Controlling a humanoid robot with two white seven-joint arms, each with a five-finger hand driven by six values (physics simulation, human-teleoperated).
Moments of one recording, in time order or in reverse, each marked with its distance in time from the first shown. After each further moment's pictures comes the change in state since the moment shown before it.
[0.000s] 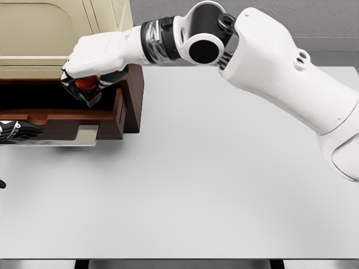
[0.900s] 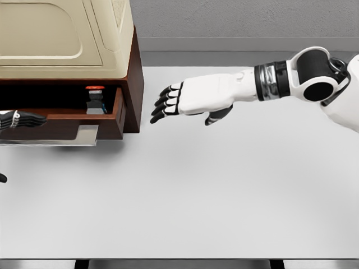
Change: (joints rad) left arm 0.000 -0.005 0.021 0.003 0.035 -0.181 -0.005; right arm 0.239 -0.514 -0.030 -0.247 -0.073 -0.212 0.000
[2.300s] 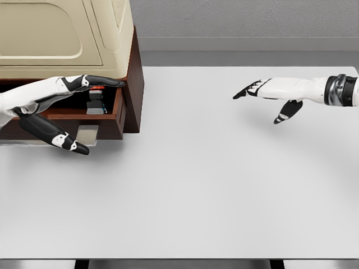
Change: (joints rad) left arm -0.233 -0.513 0.010 -0.003 -0.132 -0.146 0.000; right arm 0.186 -0.089 -0.175 0.405 -0.002 -0.002 0.000
